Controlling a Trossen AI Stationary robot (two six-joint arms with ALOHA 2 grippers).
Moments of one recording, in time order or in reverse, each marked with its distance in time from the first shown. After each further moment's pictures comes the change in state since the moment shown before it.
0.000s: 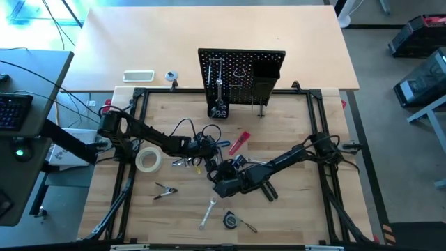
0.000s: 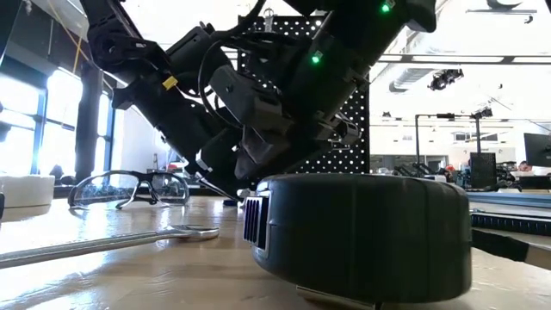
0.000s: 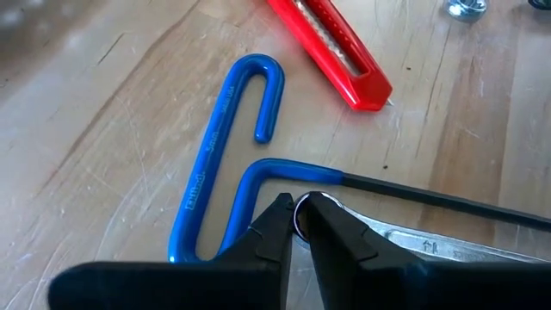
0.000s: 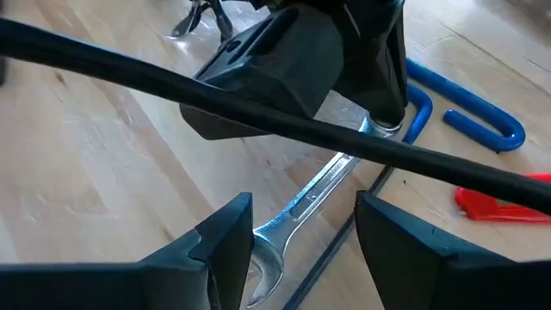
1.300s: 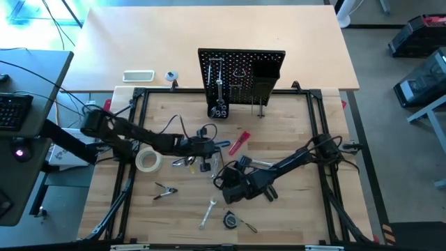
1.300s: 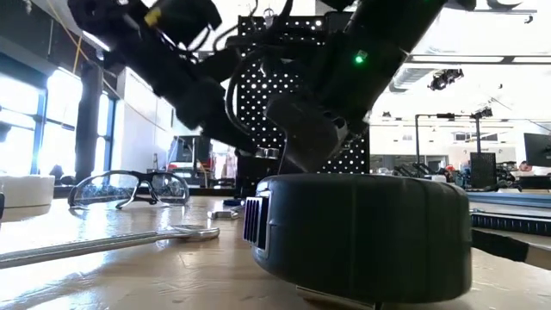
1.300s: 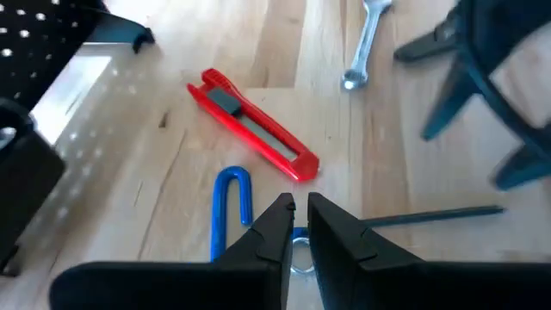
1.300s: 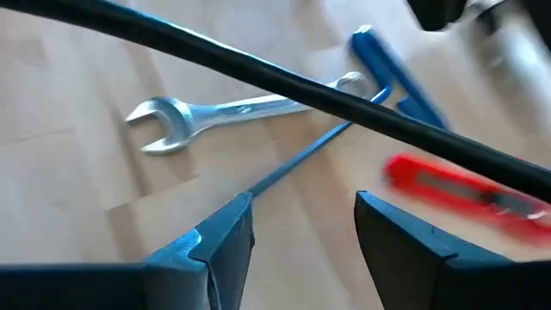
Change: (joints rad) left arm -0.034 -0.216 0.000 -0.048 -0.002 0.368; right arm 0.055 -0.029 -0.002 -0.223 0.070 -0.219
